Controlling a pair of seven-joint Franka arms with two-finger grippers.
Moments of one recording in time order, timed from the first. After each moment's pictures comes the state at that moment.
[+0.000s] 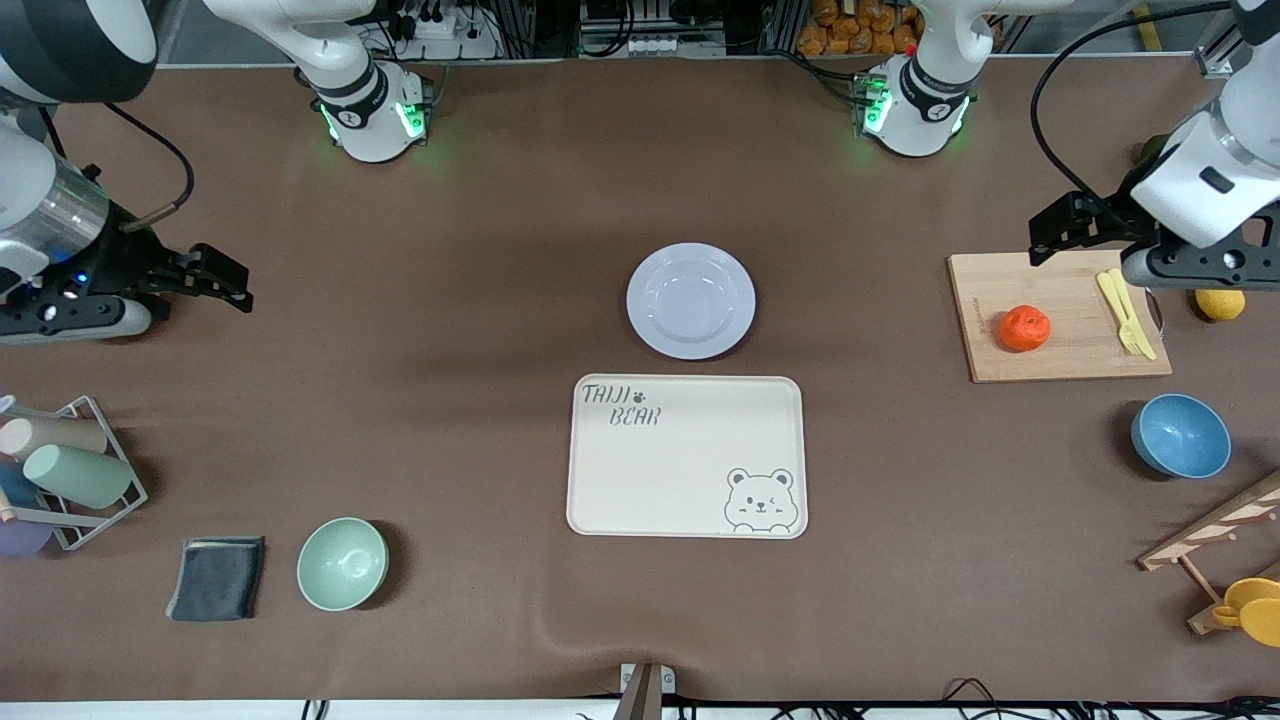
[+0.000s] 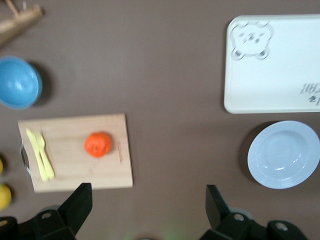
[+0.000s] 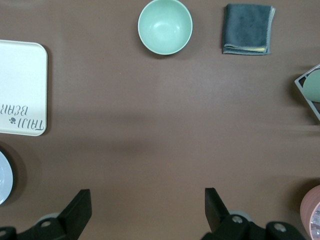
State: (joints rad) left arm -0.05 0.02 -0.09 -1.56 -0.01 1.49 -0.12; right arm 0.04 0.06 0.05 -1.62 0.04 1.67 0.01
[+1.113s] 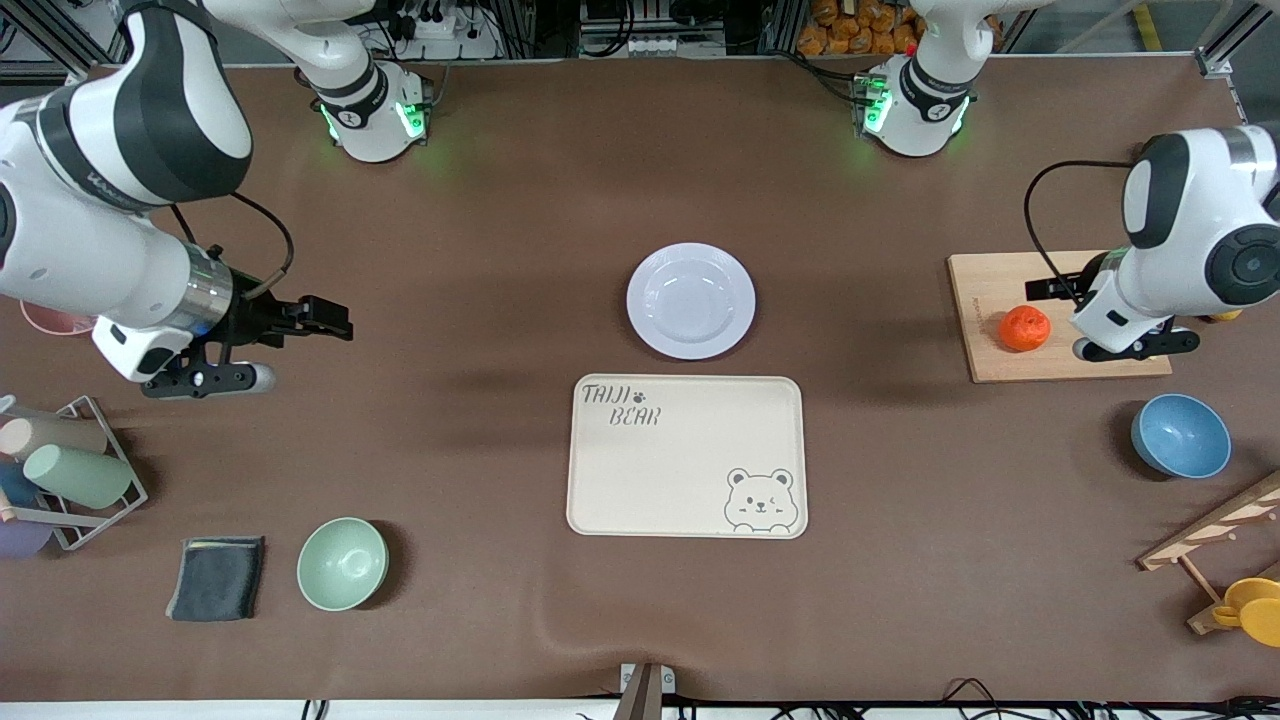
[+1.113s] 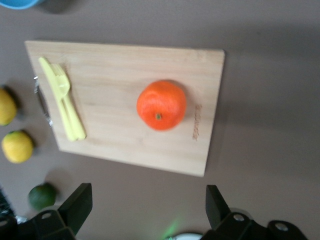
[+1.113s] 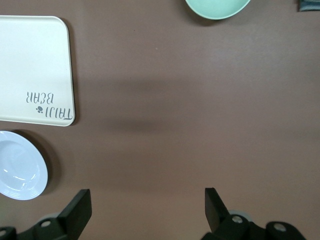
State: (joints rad) left arm 0.16 0.11 -0.09 -2.11 0.22 1.86 -0.13; right arm 0.11 0.20 0.05 -1.62 0.18 1.69 0.09
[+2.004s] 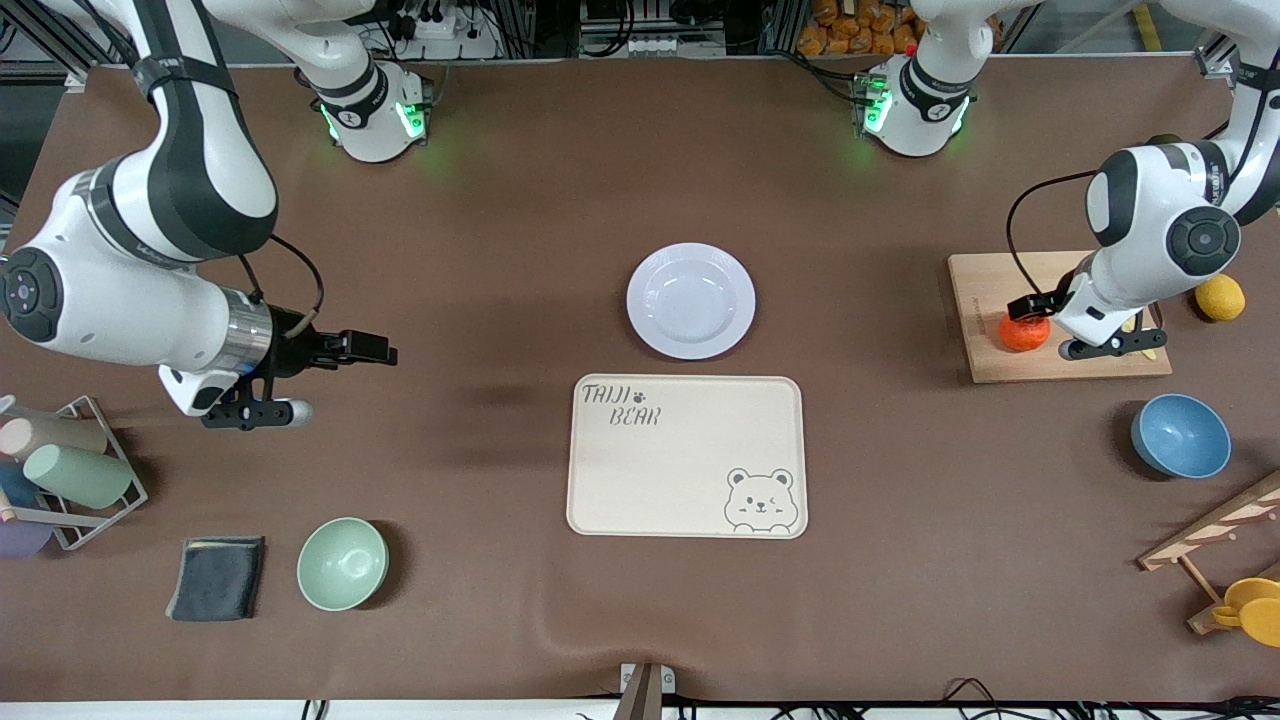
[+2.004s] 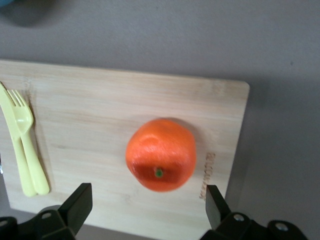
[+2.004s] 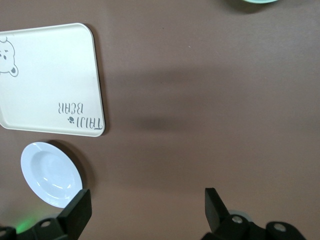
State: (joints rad) left arm 0.27 0.11 -0.09 -2.38 0.22 2.34 -0.12; right arm 0.11 0.28 0.05 -1.67 0.35 1.81 0.09
